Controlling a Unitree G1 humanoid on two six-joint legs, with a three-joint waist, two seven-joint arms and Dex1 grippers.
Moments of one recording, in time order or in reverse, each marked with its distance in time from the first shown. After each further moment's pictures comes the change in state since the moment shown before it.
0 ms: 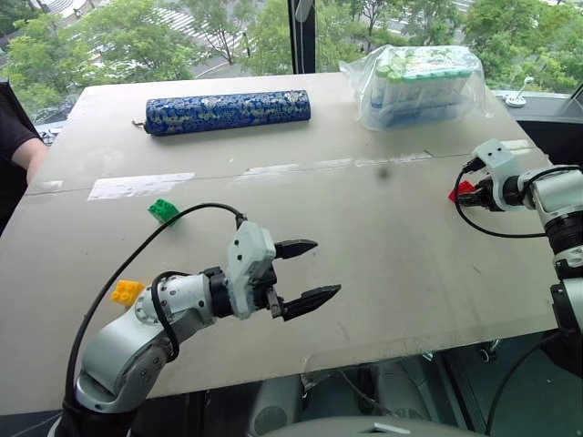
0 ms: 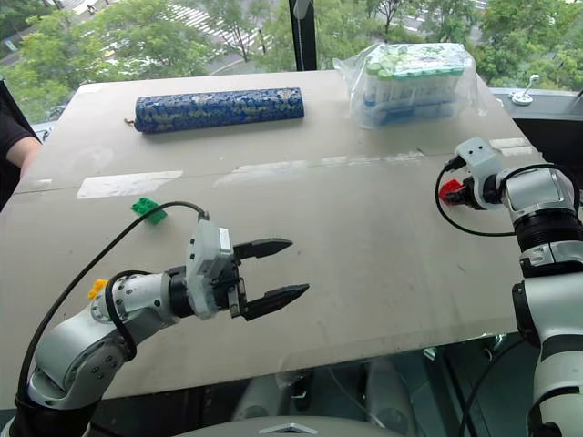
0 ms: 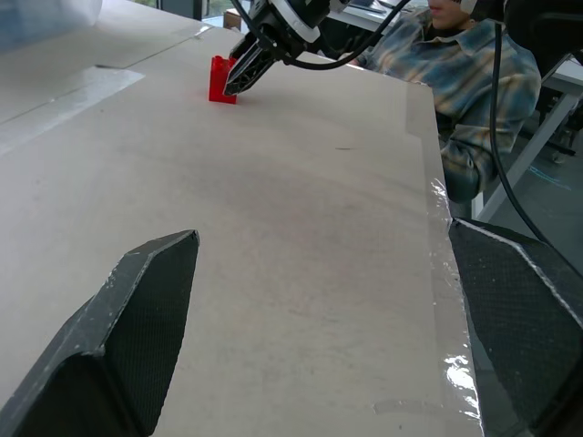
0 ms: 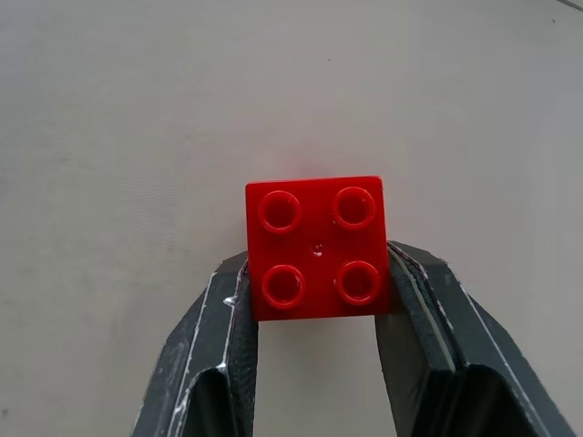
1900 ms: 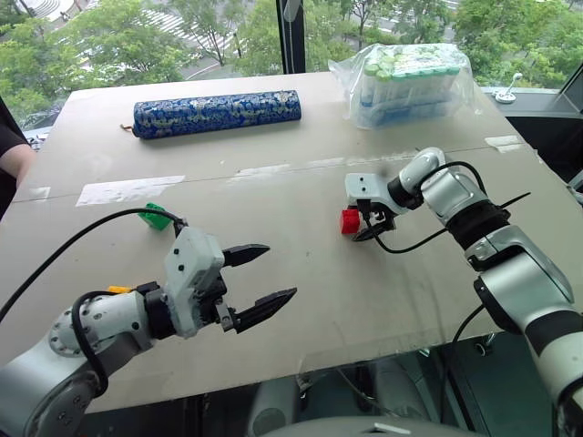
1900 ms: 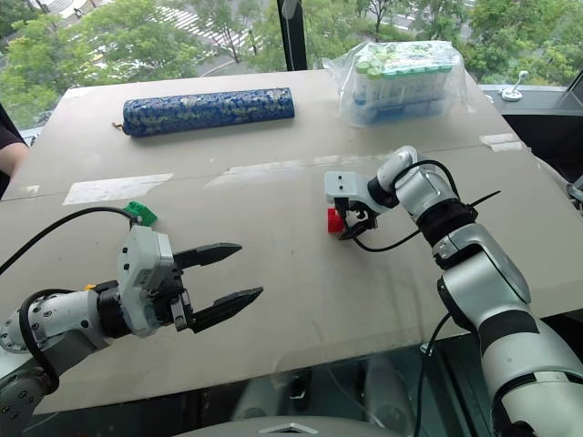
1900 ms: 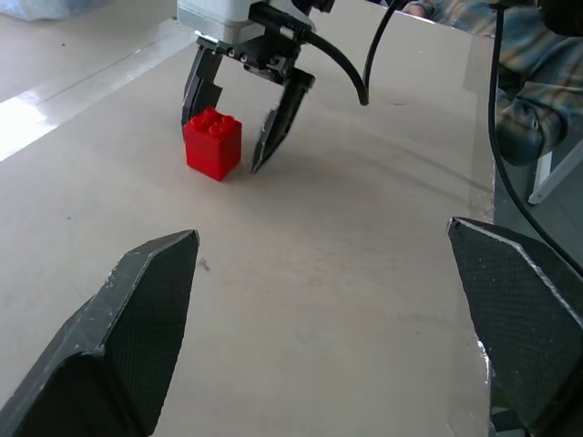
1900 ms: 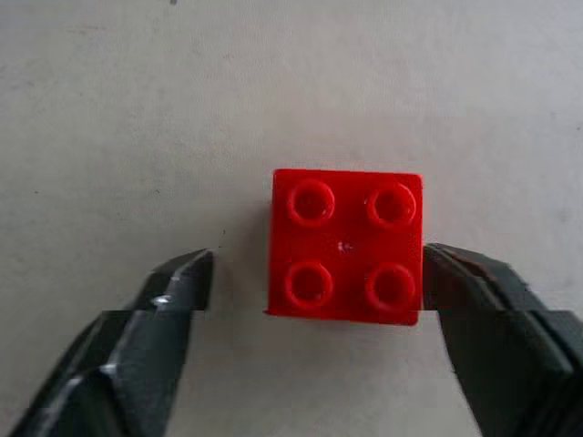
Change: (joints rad) left arm 0.228 0.178 0.351 -0.142 -0.177 0.073 0.073; right arm -0.165 0.354 0.307 0.077 -0.187 -0.562 0.479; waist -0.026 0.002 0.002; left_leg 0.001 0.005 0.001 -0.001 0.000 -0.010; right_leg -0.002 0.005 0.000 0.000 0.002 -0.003
